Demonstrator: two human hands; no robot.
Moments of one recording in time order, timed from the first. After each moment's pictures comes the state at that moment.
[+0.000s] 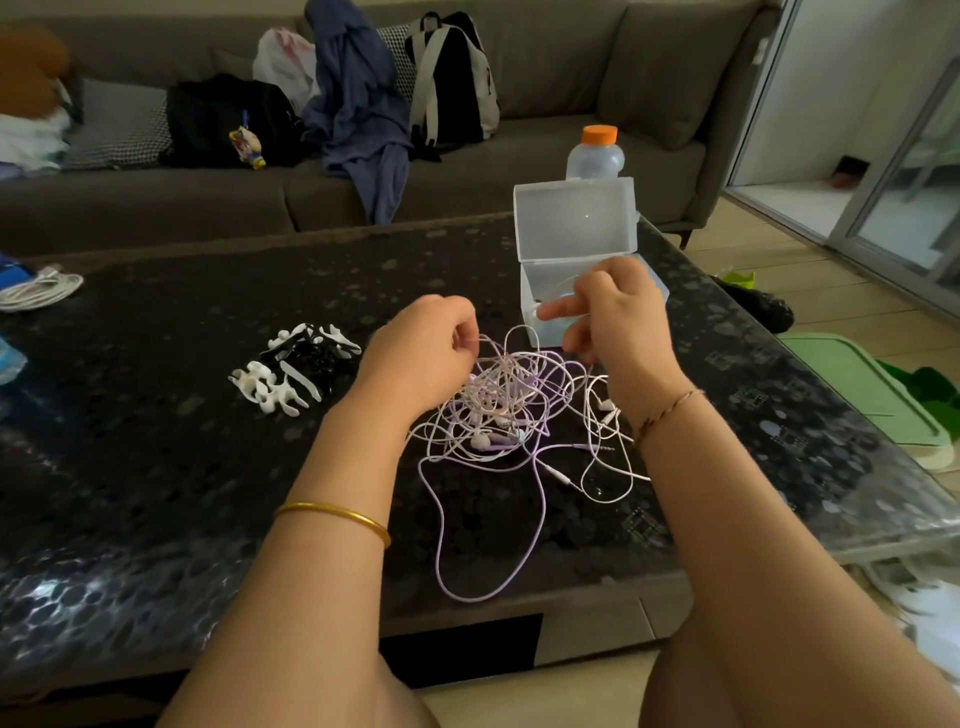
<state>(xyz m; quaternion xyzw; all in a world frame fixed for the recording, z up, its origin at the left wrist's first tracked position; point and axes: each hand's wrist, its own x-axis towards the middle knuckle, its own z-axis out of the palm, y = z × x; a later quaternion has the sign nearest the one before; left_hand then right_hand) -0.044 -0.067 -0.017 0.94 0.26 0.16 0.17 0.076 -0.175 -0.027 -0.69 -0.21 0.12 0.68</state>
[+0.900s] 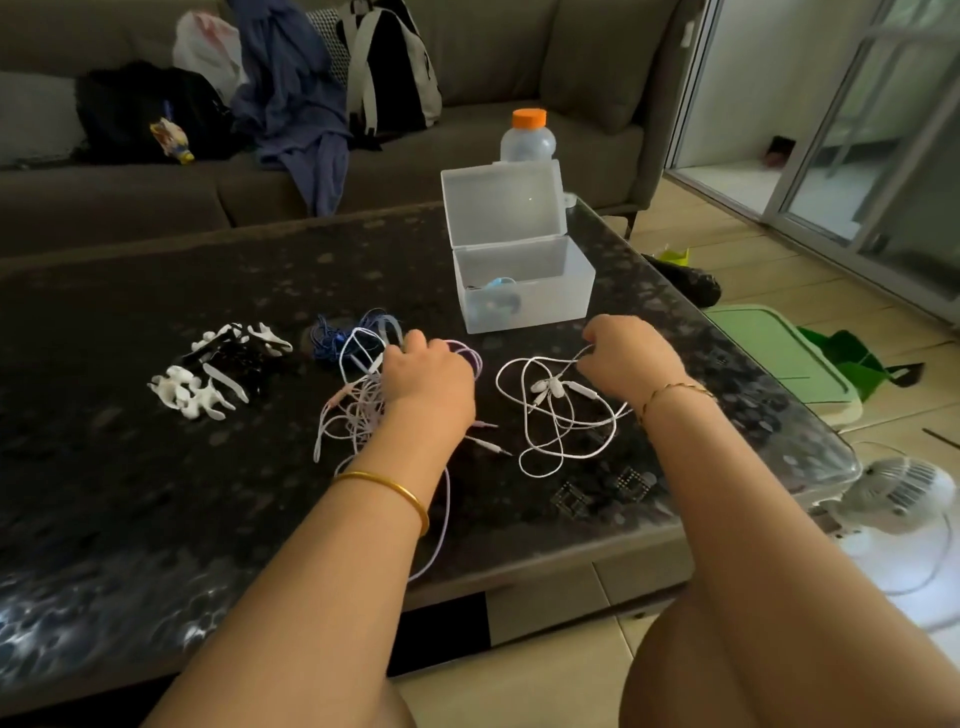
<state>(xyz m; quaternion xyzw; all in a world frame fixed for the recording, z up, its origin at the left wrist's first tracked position) 0.015 -0.120 -0.058 0.94 0.29 -0.14 -0.13 0.117 -0.239 -0.051 -0.96 -0.23 0.10 0.16</state>
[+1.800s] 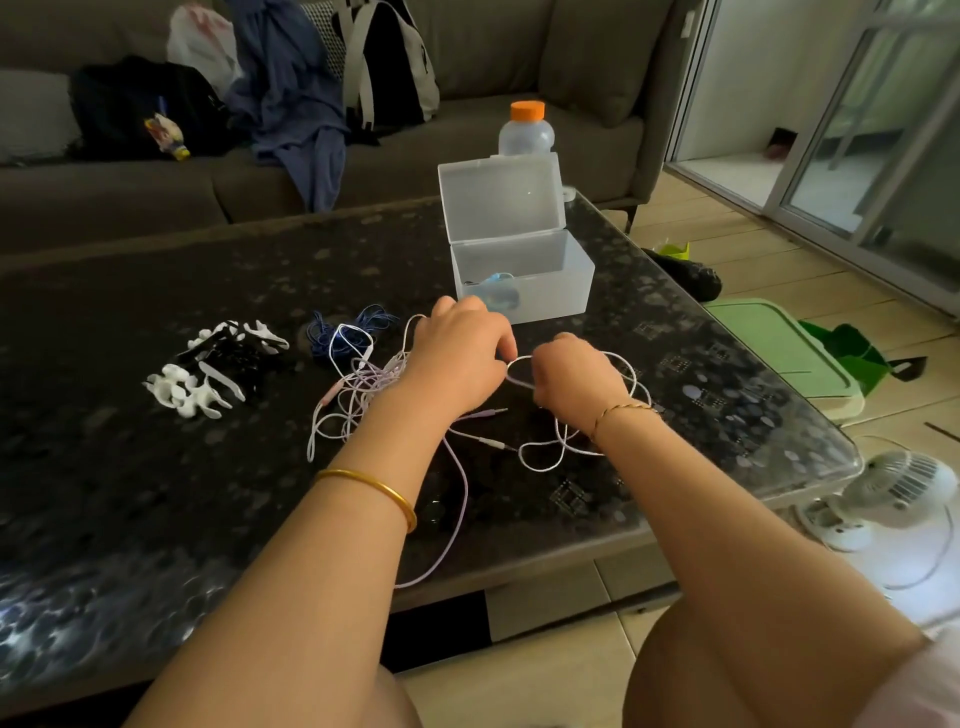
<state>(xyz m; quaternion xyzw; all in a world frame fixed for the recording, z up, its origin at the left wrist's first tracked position) 0.022 -0.120 -0.049 0.98 0.18 0.08 0.09 0.114 -0.210 -0.086 -0.93 -0.36 0.09 0.07</state>
